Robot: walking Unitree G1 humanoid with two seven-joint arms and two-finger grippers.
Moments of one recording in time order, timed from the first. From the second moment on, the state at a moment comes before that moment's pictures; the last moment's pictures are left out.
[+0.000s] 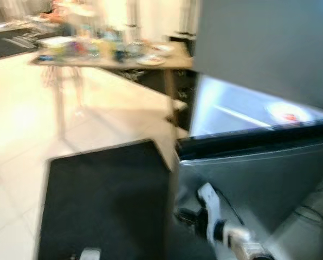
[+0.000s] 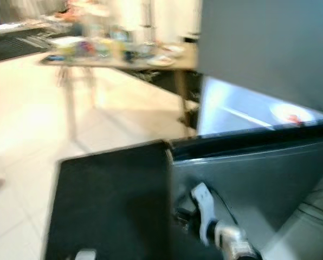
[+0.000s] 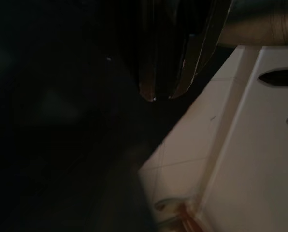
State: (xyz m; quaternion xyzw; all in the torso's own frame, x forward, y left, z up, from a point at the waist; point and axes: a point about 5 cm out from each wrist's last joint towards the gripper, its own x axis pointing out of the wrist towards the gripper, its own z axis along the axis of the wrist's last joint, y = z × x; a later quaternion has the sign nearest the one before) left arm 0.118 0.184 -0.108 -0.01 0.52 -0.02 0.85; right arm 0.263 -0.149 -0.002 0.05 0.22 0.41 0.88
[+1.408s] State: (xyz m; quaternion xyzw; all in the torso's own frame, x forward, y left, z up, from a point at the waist) left arm 0.116 0.184 -0.109 0.01 0.53 -0.02 0.85; right arm 0.311 -0.163 0.032 -0.08 0.15 0.23 0.96
